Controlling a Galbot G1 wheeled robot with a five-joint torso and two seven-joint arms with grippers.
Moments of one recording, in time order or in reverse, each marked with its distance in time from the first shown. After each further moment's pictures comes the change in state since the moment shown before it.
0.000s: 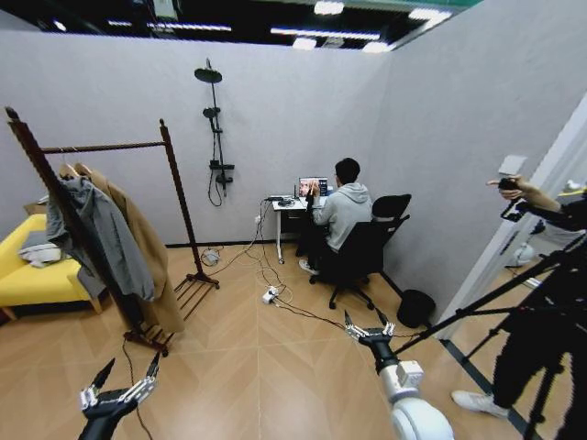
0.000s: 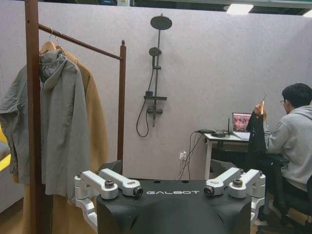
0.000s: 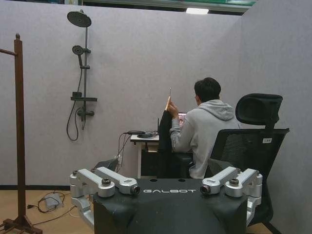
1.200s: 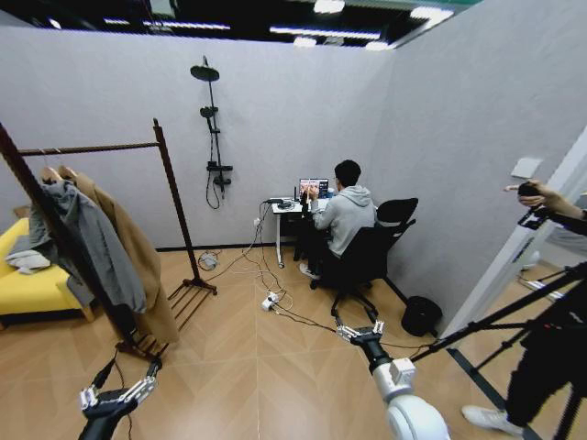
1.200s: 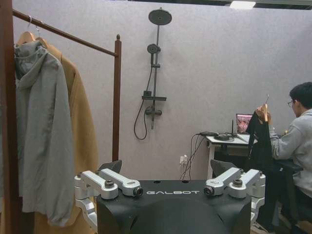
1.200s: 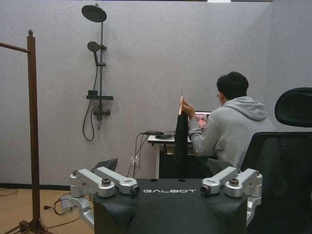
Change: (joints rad) left arm 0.000 0.000 0.000 0.000 0.000 0.000 0.000; right arm 0.016 -0.002 -0.021 -0.006 0.003 -0.017 -0.074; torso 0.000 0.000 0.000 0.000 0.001
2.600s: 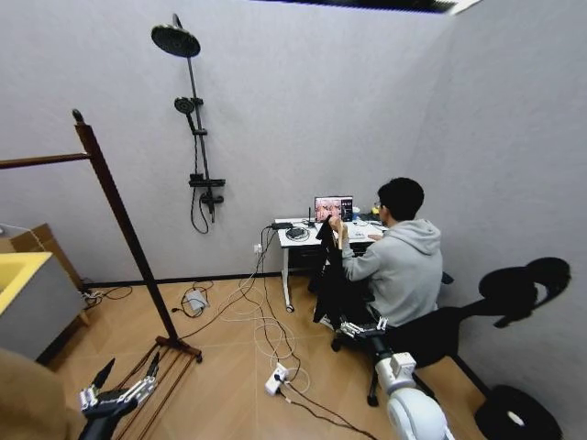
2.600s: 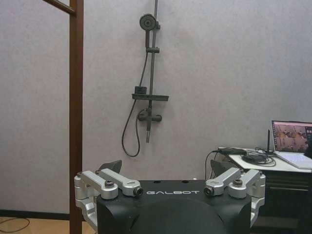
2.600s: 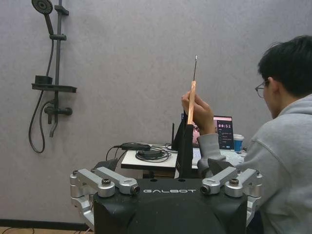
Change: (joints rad) left arm 0.000 0.000 0.000 0.000 0.000 0.000 0.000; right arm 0.058 -0.010 0.021 -0.066 -0.023 -0.004 0.016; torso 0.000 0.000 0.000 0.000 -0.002
